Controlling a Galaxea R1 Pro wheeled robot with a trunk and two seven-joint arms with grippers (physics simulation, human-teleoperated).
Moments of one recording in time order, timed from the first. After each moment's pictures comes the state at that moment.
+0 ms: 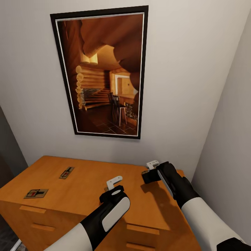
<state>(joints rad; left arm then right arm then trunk) -0.62 -0.17 -0.80 -0.95 1.02 0.11 1.19 -0.77 0.00 0.29 -0.93 0.06 0.94 0.36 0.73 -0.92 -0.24</state>
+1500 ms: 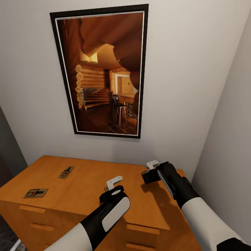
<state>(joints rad) -0.62 -0.17 -0.80 -0.95 1.02 0.11 1.19 -0.77 0.00 0.29 -0.93 0.06 0.94 0.36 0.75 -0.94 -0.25</state>
